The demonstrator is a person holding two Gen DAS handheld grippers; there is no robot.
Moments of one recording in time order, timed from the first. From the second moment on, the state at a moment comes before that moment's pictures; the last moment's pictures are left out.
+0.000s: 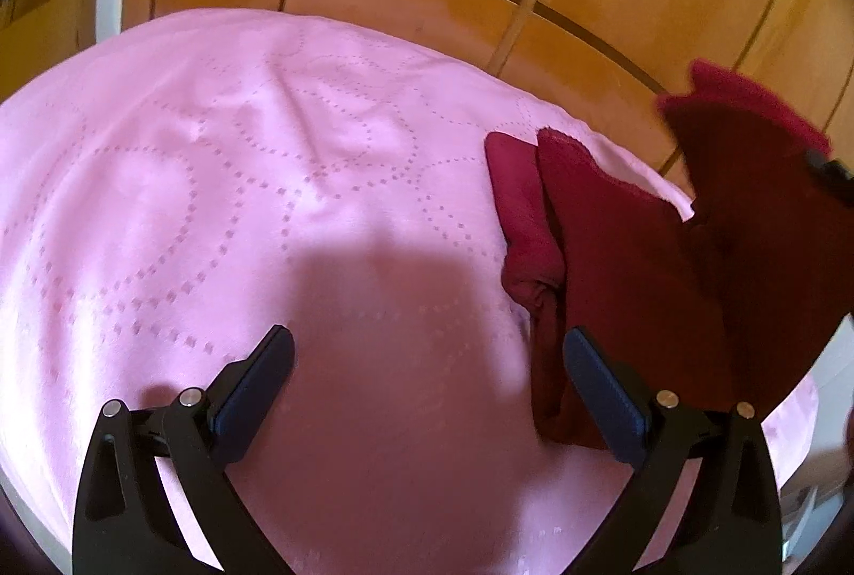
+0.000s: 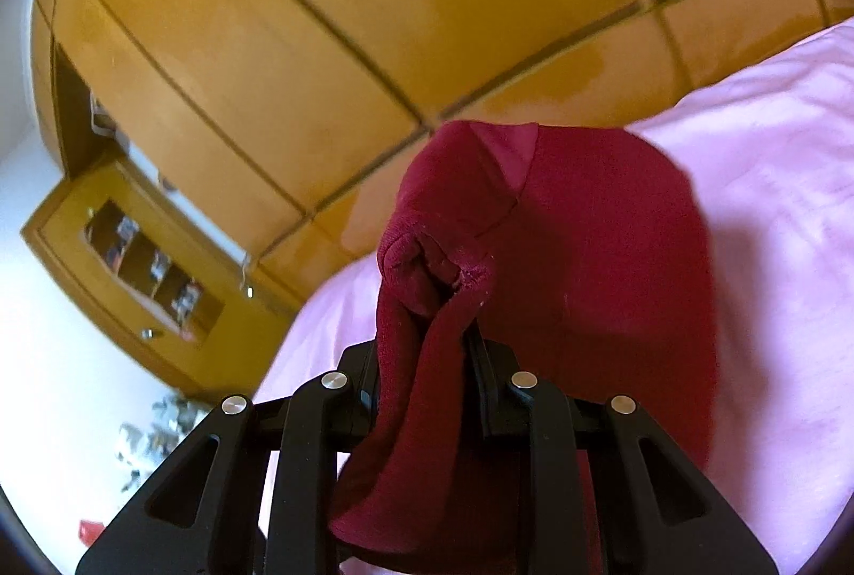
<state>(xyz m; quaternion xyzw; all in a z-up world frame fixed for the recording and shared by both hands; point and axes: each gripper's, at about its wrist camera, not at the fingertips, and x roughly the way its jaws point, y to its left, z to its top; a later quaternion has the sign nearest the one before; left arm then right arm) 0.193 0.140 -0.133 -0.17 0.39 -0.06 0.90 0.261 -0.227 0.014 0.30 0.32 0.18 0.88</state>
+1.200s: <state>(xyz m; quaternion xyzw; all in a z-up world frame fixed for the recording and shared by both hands) 0.176 0.115 -0.093 -0.21 0.35 -0.15 0.90 0.208 -0.226 -0.029 0.16 0.35 0.07 0.92</state>
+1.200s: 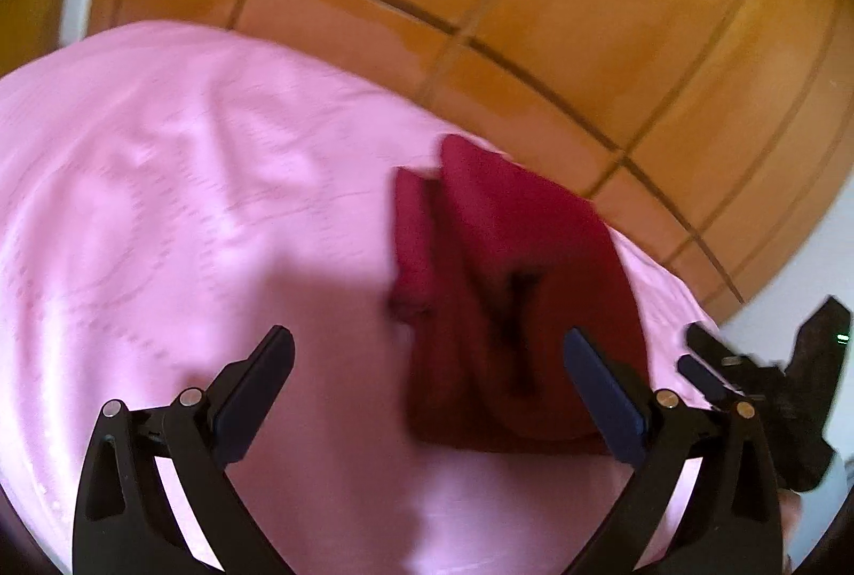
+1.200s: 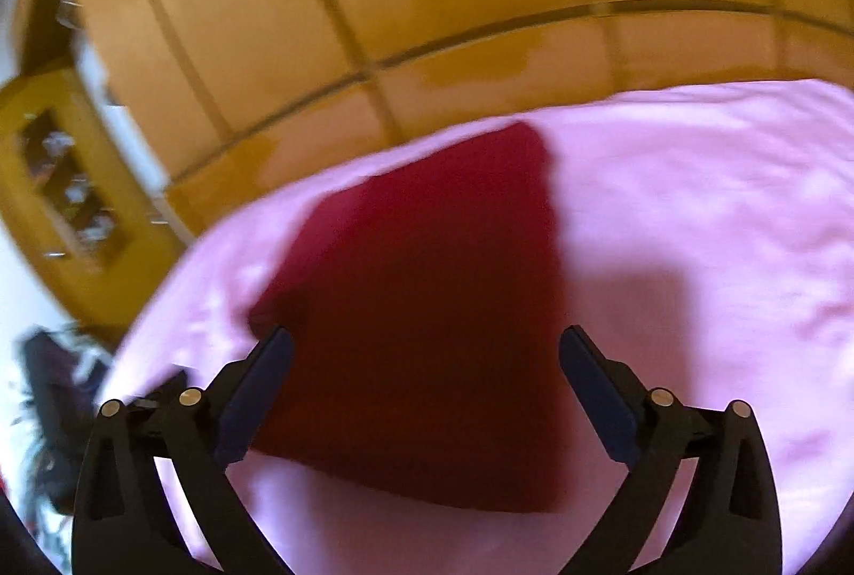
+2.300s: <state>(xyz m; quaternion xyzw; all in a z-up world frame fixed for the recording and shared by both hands) 0.208 0.118 -0.120 -0.23 0.43 -0.14 0.86 0.199 -0.215 -0.097 0.01 0.43 0.00 0.90</state>
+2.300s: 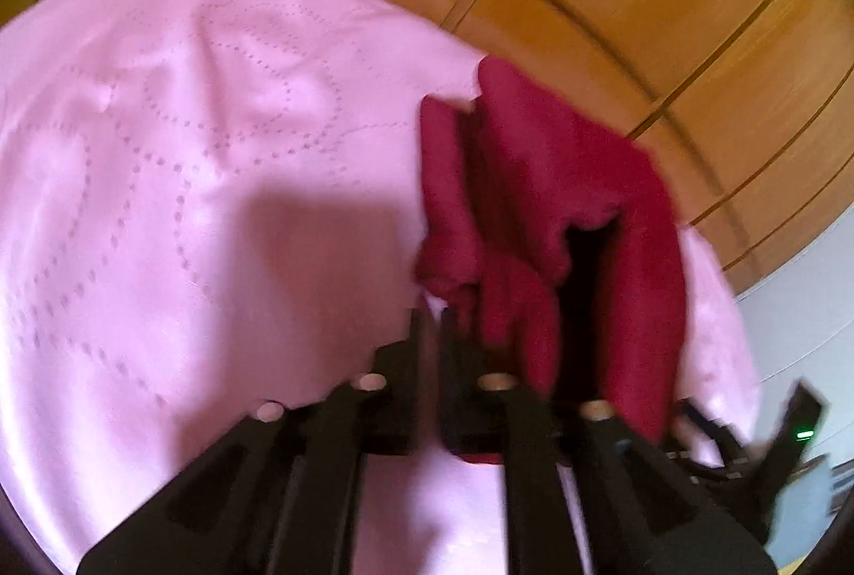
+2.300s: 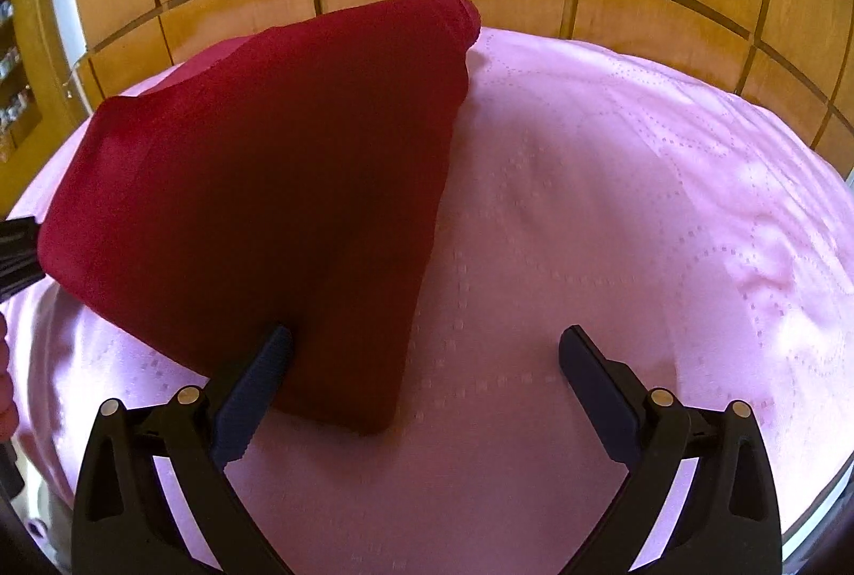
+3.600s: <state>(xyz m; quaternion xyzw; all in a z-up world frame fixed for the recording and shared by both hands) 0.177 0.016 -0.016 0.01 0.29 -0.17 0.94 0.211 -0.300 -0.050 0.10 0.39 -0.03 0.92</state>
